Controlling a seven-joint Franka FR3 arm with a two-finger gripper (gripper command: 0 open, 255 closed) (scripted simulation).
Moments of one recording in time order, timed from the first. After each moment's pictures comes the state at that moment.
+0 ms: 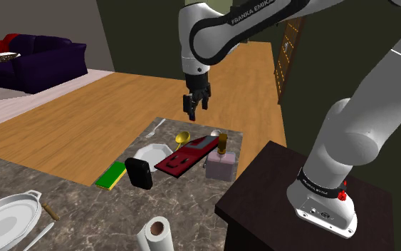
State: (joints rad) arm 0.12 -0.24 0.18 -2.34 0.04 2.04 0.09
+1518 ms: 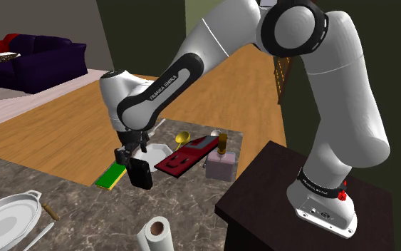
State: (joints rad) arm 0.33 0.56 0.27 -1.74 -0.19 2.26 0.36
